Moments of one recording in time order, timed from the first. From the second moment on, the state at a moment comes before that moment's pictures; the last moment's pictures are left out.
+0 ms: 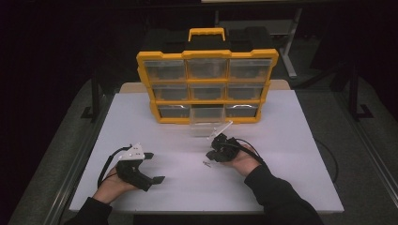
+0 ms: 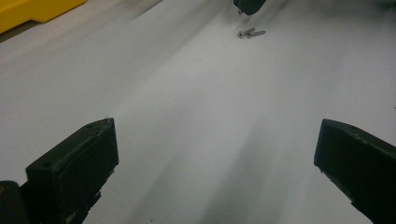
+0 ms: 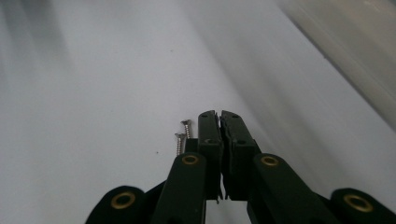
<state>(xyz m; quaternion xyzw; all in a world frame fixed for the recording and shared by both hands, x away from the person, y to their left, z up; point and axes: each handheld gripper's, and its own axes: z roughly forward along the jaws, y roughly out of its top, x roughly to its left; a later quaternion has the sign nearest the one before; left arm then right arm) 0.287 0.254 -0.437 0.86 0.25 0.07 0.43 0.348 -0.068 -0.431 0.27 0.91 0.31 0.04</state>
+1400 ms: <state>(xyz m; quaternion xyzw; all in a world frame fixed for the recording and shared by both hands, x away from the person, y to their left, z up) 0.287 0.254 -0.437 0.86 0.25 0.07 0.43 0.361 -0.081 -0.367 0.27 0.90 0.33 0.06</state>
